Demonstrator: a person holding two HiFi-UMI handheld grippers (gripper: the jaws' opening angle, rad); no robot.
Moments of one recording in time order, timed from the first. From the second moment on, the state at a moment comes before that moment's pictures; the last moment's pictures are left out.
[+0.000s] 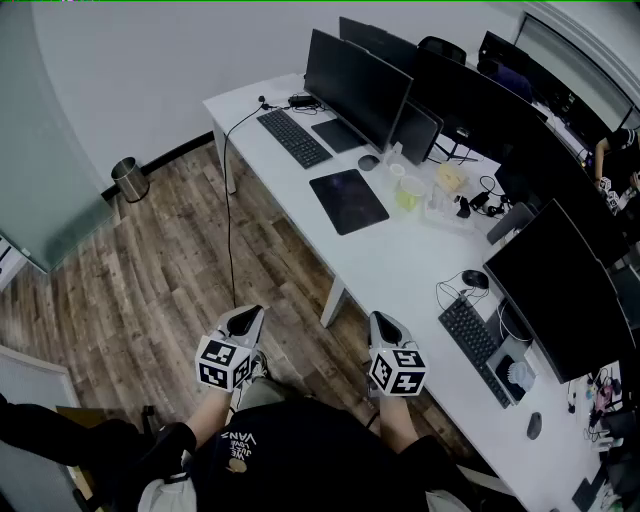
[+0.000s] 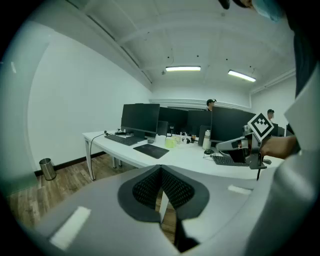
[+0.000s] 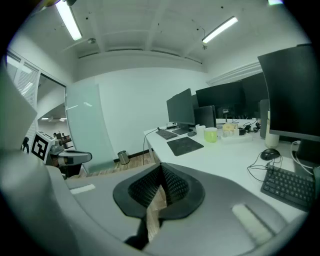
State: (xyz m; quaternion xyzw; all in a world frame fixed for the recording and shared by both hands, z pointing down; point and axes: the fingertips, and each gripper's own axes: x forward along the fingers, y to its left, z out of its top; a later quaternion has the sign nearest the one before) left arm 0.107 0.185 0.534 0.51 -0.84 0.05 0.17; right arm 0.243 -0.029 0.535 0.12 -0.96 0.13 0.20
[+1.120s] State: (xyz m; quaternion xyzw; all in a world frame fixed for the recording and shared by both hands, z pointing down) left arm -0.087 0.199 0.517 0.59 -0.79 0.04 0.16; right arm 0.056 -0.006 0.531 0.19 -0.95 0.21 0.15
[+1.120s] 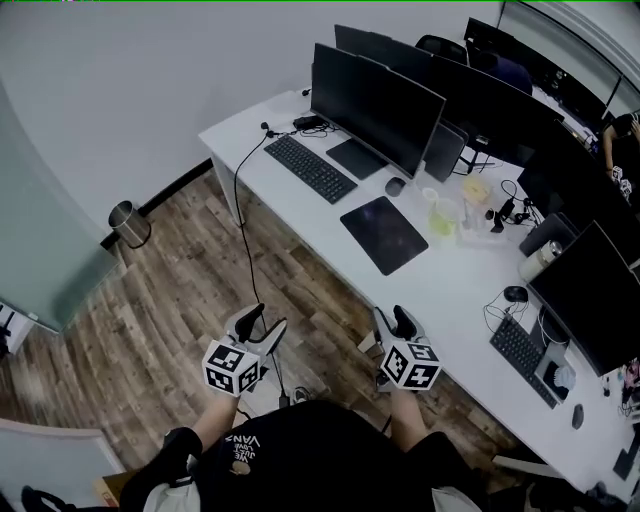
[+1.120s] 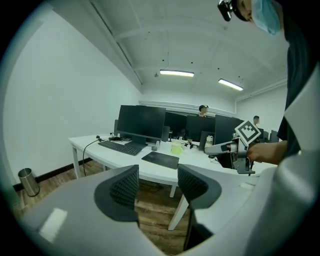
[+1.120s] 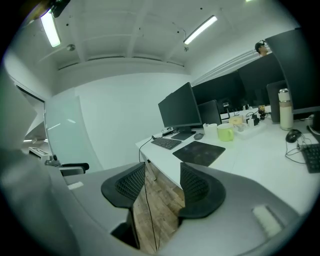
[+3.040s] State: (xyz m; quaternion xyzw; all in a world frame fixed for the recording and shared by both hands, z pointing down) left arm -0.228 -0.087 0.576 0.64 -0.73 0.07 0.23; right arm -0.033 -0.259 0.598 0.28 -0.90 0.25 0.23
